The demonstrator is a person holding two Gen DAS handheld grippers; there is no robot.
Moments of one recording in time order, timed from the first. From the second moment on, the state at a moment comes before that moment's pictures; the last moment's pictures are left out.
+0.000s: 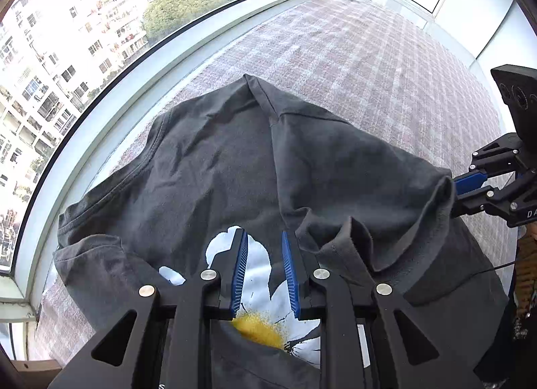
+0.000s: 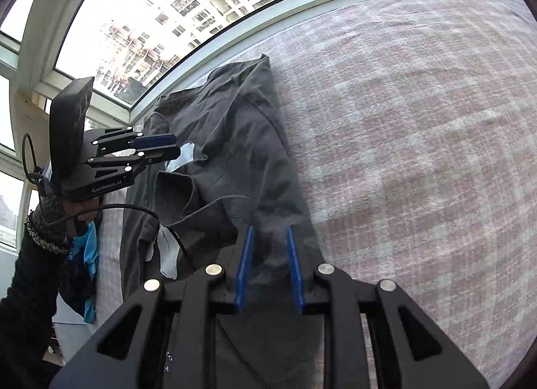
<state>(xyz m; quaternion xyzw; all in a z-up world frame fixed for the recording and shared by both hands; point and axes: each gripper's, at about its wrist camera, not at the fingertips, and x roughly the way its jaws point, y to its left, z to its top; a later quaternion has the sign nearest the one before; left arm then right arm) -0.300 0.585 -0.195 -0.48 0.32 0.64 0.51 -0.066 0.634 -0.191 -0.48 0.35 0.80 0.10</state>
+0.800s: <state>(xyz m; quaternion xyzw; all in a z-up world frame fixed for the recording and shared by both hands) -0.239 0.564 -0.209 -0.44 0.41 0.57 0.55 -0.068 0.600 -0.207 -0.52 0.29 0.80 0.09</state>
